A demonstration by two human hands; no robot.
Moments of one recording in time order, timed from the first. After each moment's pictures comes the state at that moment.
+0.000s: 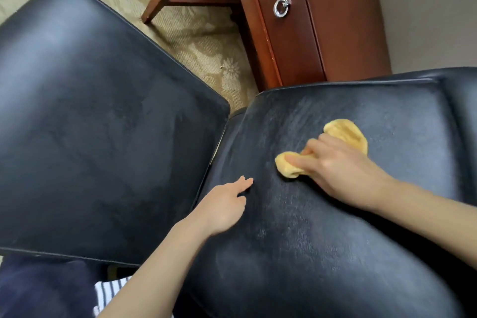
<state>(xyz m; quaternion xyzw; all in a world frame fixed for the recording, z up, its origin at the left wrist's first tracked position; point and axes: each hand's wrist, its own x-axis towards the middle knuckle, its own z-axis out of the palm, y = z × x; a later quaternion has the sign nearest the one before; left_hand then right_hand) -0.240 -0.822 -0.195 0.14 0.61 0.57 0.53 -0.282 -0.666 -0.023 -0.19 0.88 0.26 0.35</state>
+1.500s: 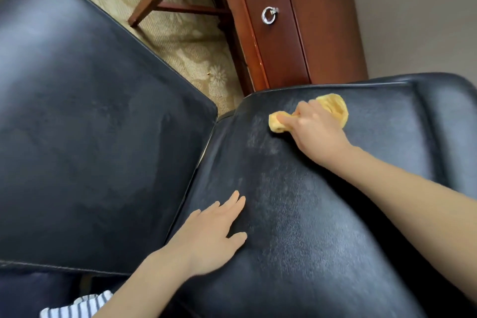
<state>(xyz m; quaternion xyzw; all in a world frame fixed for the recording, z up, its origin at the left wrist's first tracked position) -0.204 -0.843 -0.182 0.29 0.66 0.49 0.48 -0.325 -0.652 -0.060 -0.11 0.89 0.36 0.26</state>
